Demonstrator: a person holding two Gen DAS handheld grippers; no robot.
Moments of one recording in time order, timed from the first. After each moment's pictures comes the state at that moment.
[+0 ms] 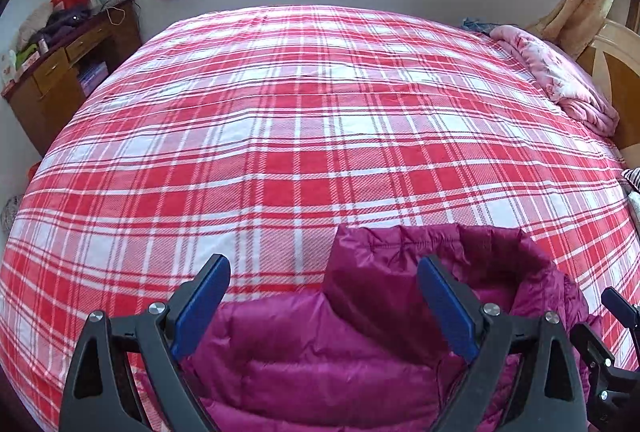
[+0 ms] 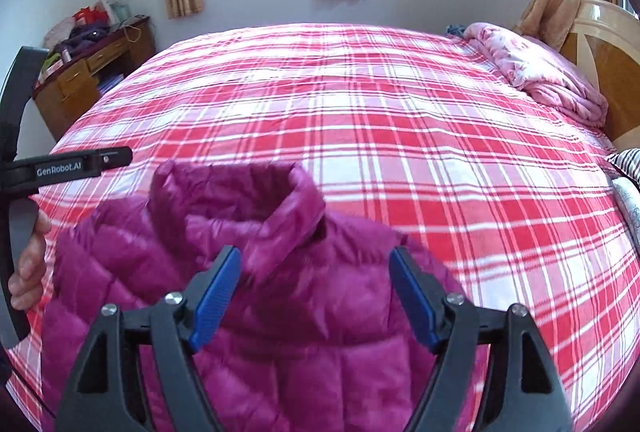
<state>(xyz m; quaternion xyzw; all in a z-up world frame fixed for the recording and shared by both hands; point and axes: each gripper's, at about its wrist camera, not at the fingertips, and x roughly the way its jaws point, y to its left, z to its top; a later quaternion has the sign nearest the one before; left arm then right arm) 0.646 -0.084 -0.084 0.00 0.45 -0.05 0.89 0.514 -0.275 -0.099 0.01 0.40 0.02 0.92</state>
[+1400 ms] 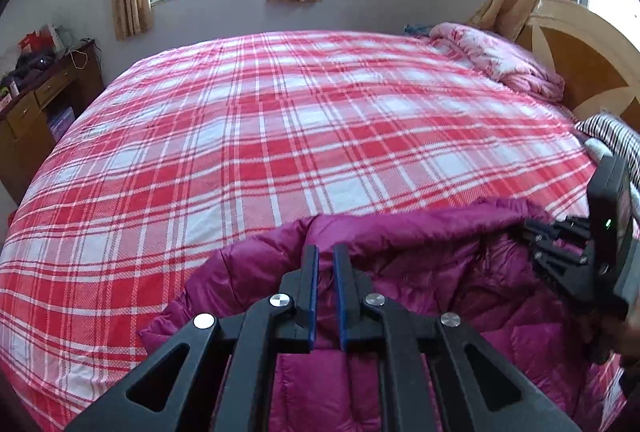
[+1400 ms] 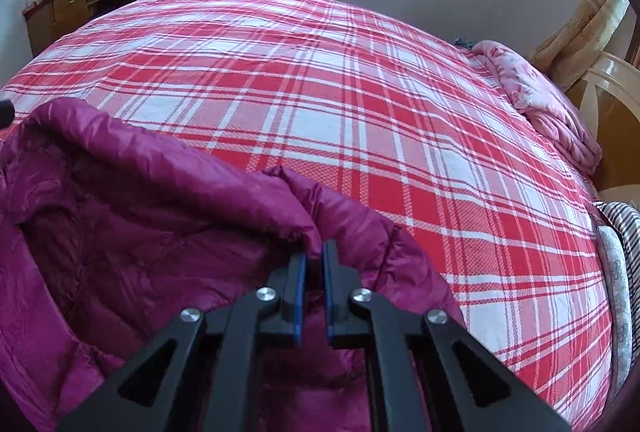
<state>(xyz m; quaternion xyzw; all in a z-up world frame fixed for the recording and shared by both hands) 0.553 -0.064 -0.078 0.02 0.38 -0.14 0.92 0.517 -0.280 -0.164 -0.13 0.41 0.00 0.90</state>
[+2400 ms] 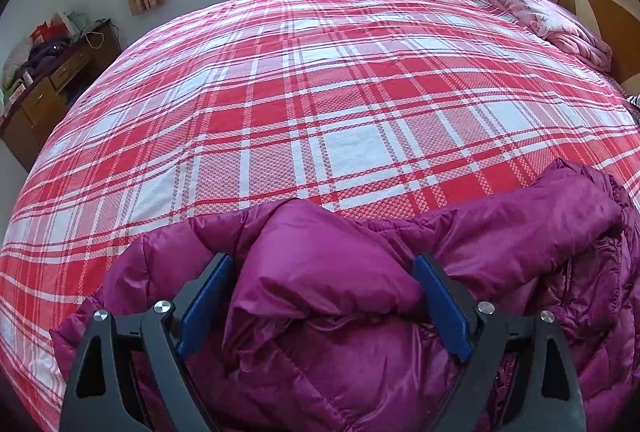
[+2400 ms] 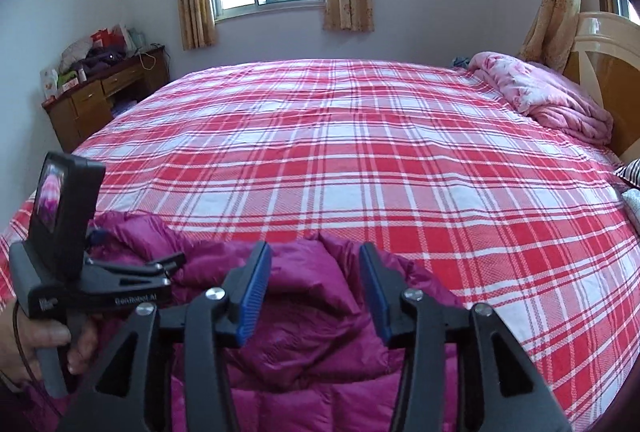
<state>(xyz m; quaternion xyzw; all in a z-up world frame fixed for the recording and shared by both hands) 0.603 -0.115 -0.167 0.07 0.44 -0.07 0.89 0.503 -0.270 -0.117 0.00 0.33 0.05 0.94</state>
